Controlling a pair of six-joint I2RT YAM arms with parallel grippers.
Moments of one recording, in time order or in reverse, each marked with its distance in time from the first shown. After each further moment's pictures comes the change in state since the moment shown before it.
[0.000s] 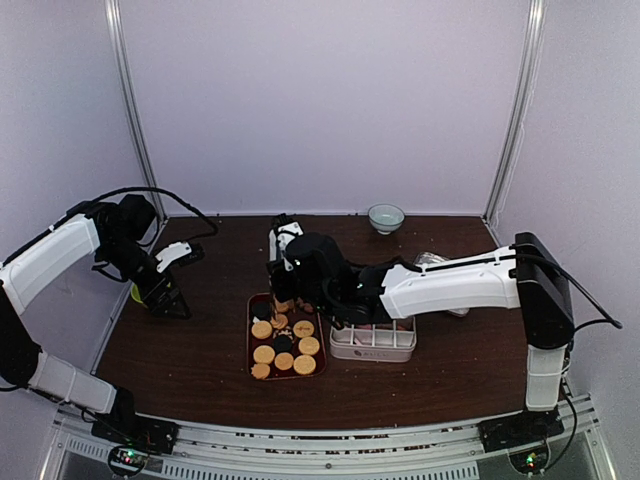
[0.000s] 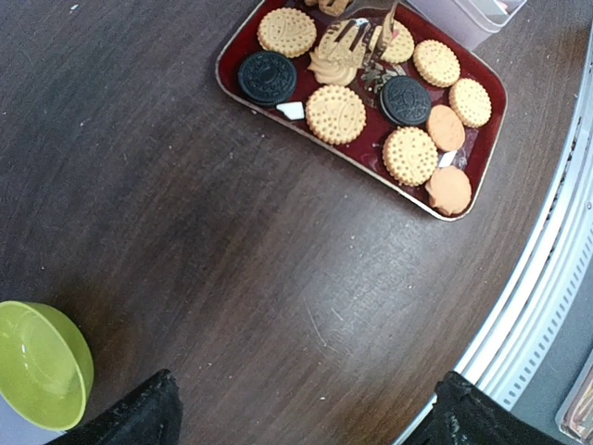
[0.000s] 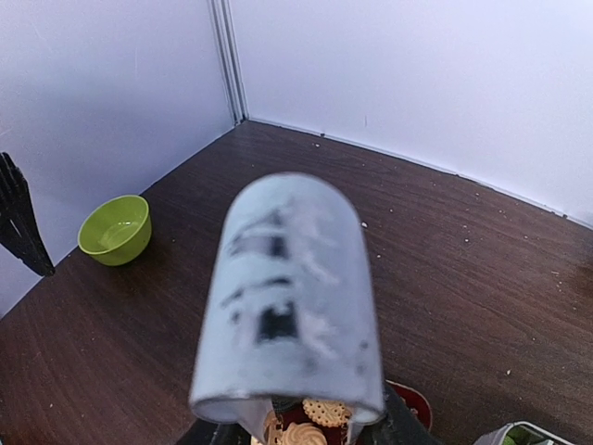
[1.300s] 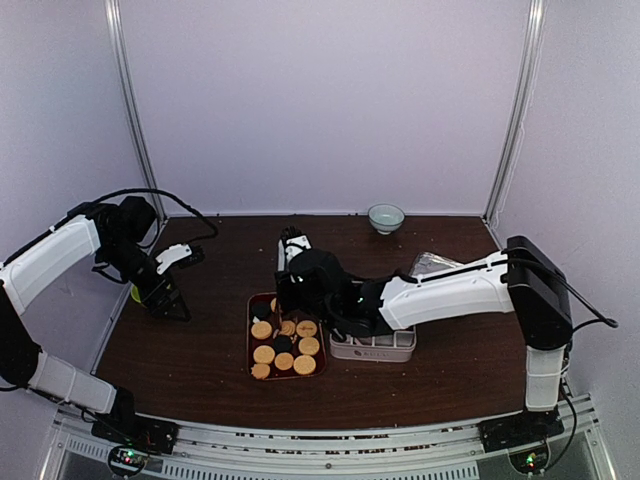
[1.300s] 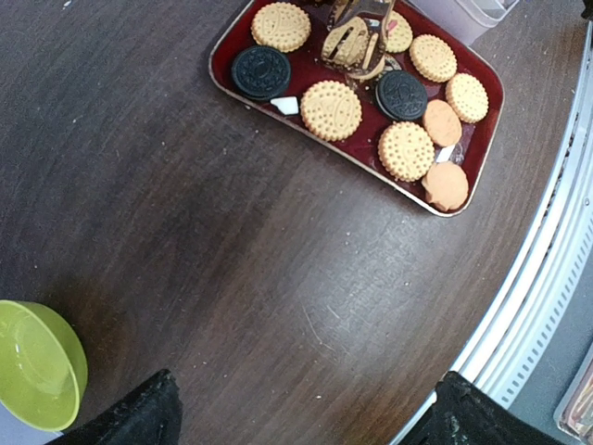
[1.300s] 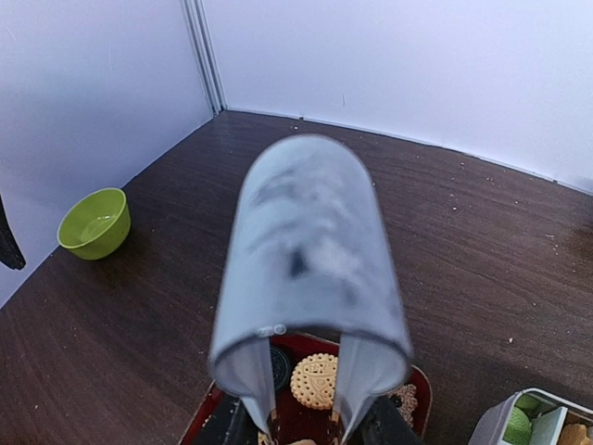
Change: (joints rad) left arm 0.000 0.000 -0.010 -0.004 0.005 0.004; right arm 0.002 0.011 -0.088 0.069 0.057 0.064
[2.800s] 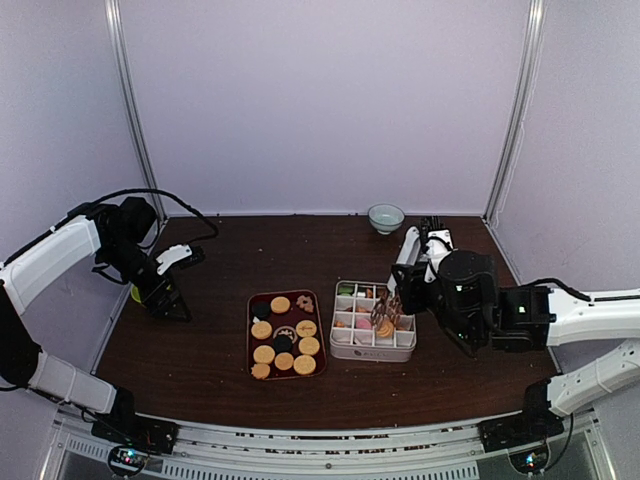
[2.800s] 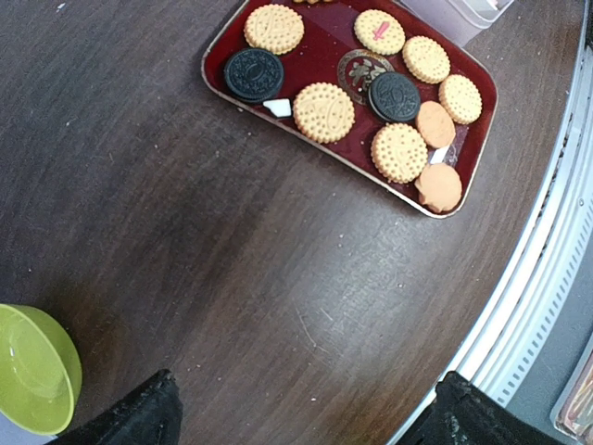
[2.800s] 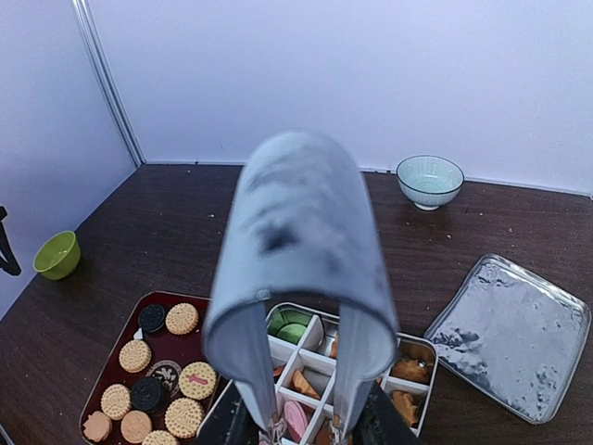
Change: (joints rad) left arm 0.000 0.001 -0.004 -0.001 0.016 0.001; right arm 0.011 -0.879 -0.619 -0.242 0.202 0.093
